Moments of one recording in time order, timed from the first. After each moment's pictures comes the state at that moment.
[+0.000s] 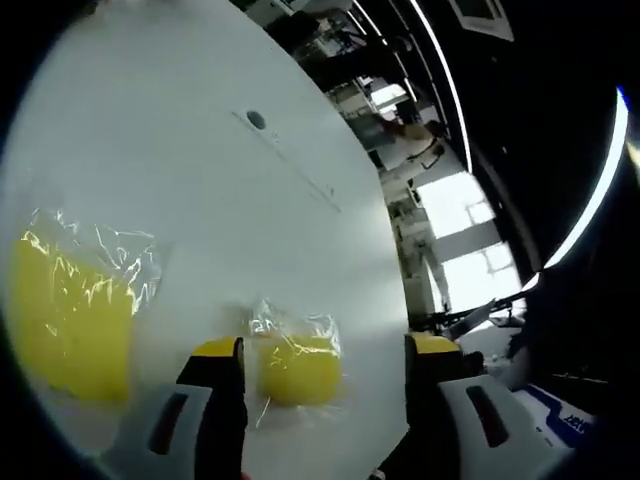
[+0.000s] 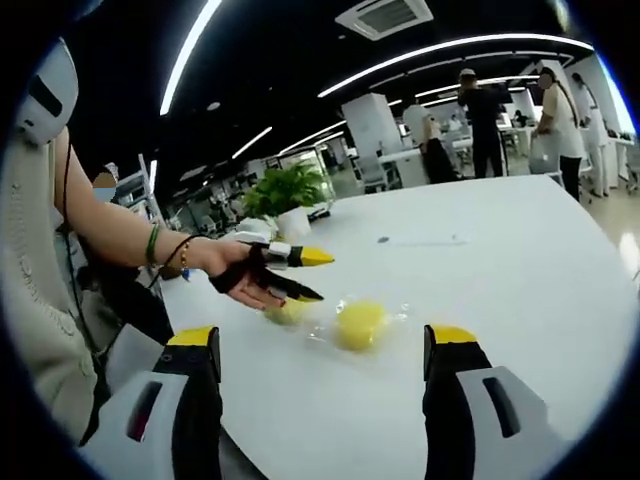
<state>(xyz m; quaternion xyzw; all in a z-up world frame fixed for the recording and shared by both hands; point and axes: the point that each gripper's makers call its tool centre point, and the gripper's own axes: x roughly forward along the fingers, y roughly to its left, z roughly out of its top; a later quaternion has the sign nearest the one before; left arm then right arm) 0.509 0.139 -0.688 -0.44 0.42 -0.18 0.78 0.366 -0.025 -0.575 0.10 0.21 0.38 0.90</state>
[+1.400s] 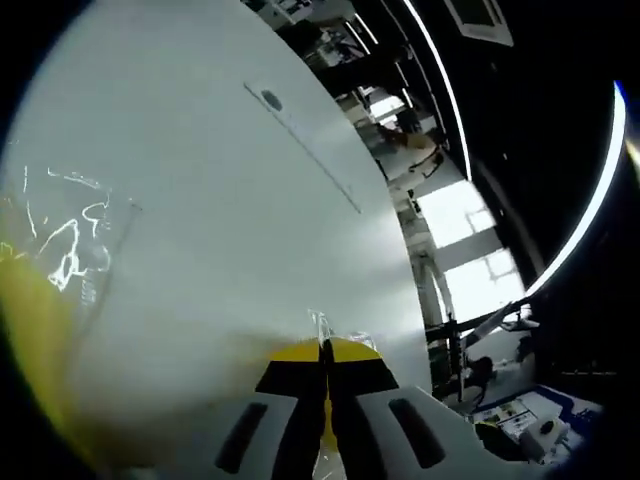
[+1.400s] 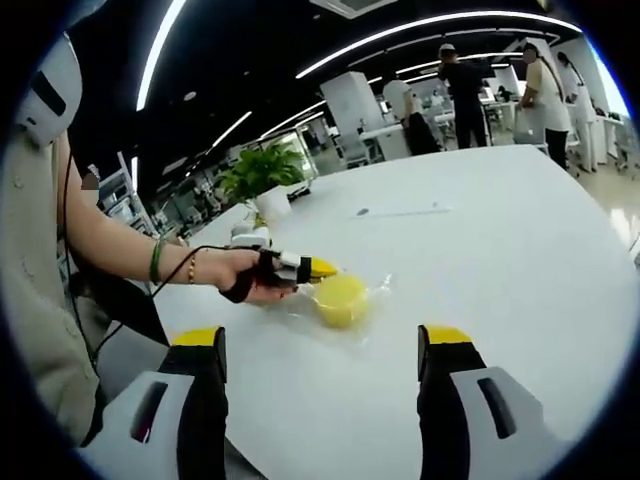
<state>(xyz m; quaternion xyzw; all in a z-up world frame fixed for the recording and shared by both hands) 0.535 0.113 -0.715 -0.40 0.38 -0.20 0.81 0.373 -0.037 -0.609 0.11 0.26 0.35 0.89</state>
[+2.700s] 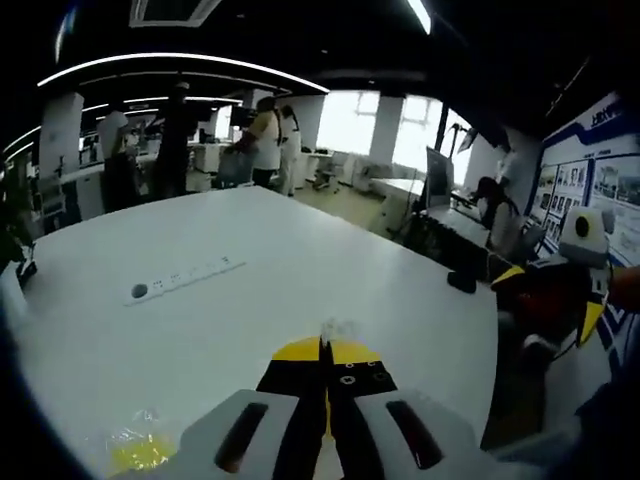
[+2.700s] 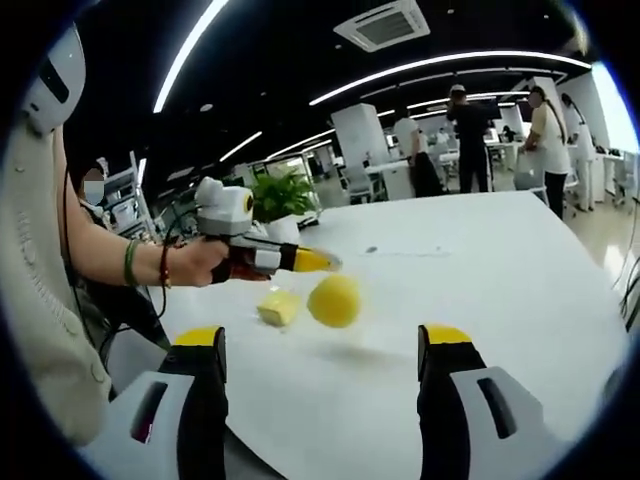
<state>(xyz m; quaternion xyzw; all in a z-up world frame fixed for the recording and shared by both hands) 0.466 0.078 -0.579 -0.01 0.23 -0.39 0.89 0.332 -0.027 -0.546 0.08 0.18 0.35 0.92</state>
